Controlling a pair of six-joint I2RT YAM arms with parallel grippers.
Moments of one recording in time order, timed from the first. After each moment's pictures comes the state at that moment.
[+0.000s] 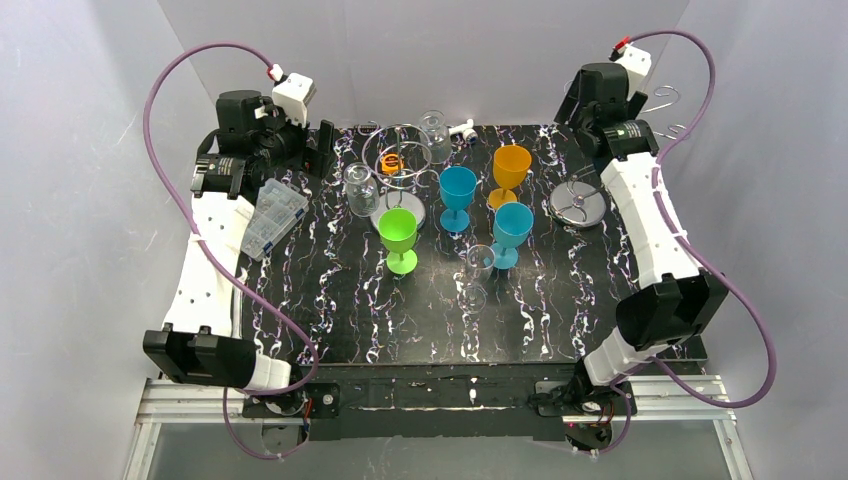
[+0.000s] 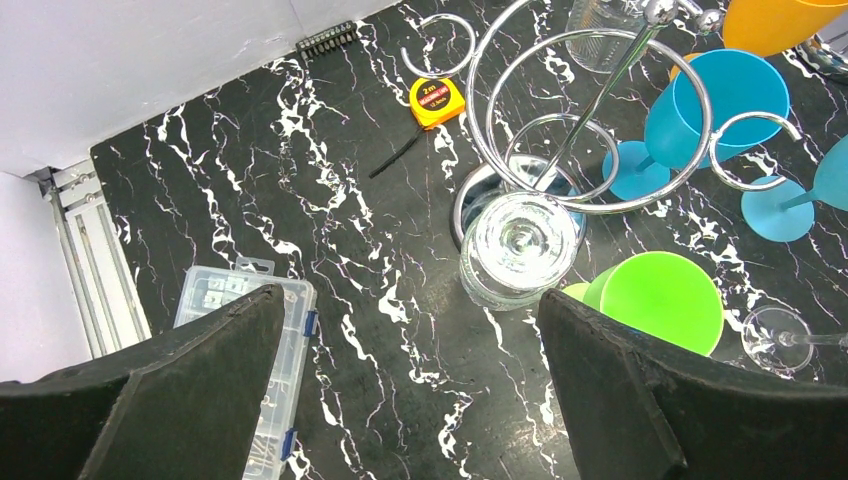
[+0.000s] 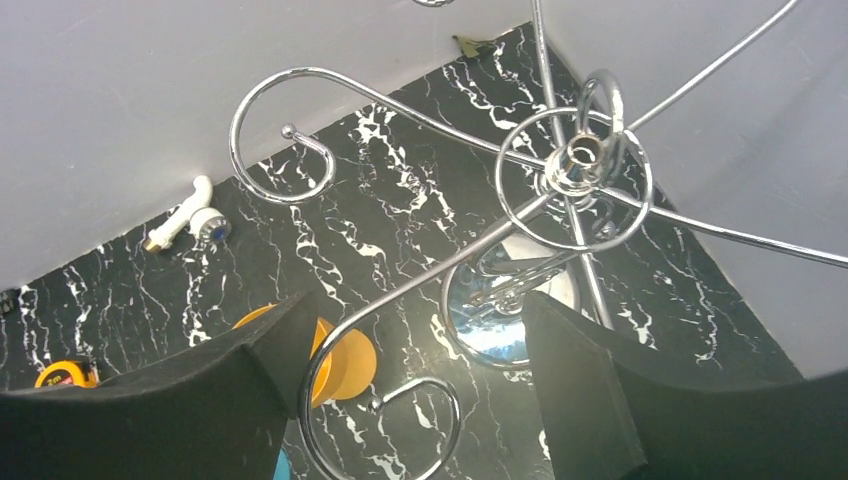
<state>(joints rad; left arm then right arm) -0.09 1.40 1.68 -0.76 0.30 0.23 0.22 1.61 1.80 -0.66 0.53 0.40</state>
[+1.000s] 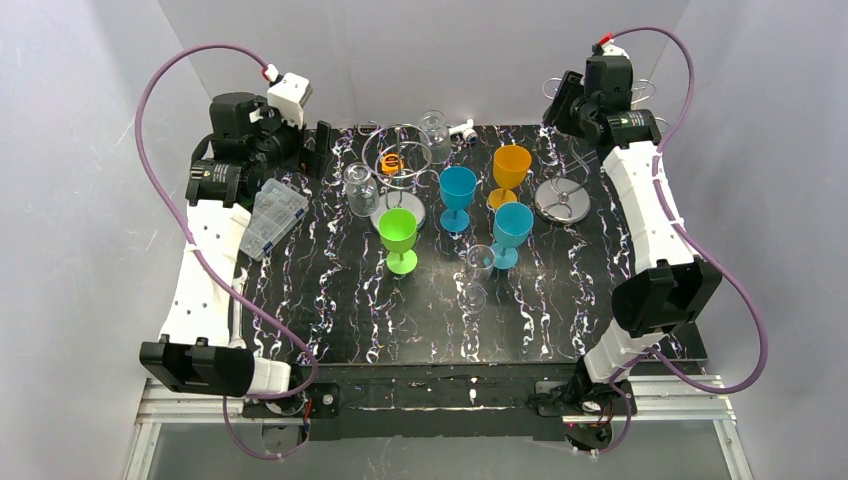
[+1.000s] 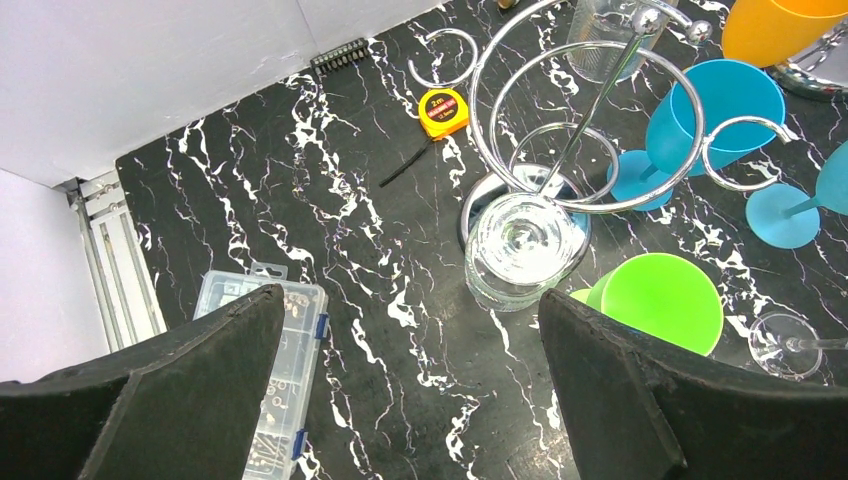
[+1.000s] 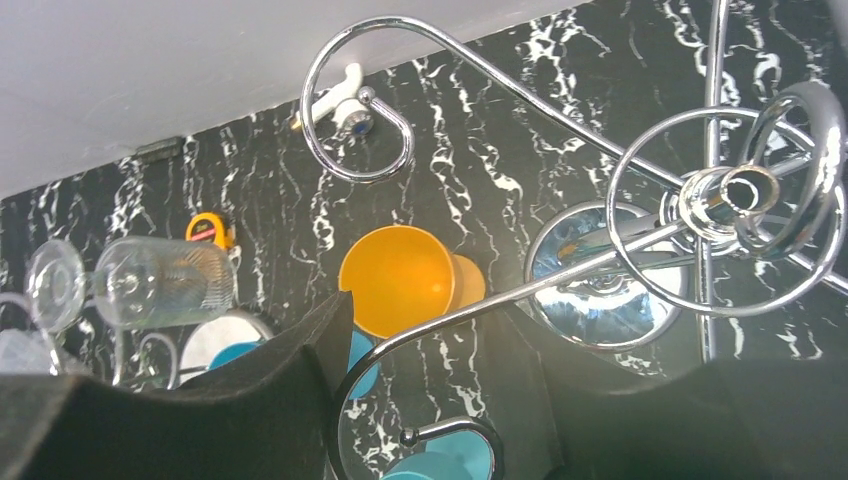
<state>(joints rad) -0.09 1.36 1.66 -0.75 0.29 0.24 0.18 1.68 1.90 -0.72 0.10 0.40</state>
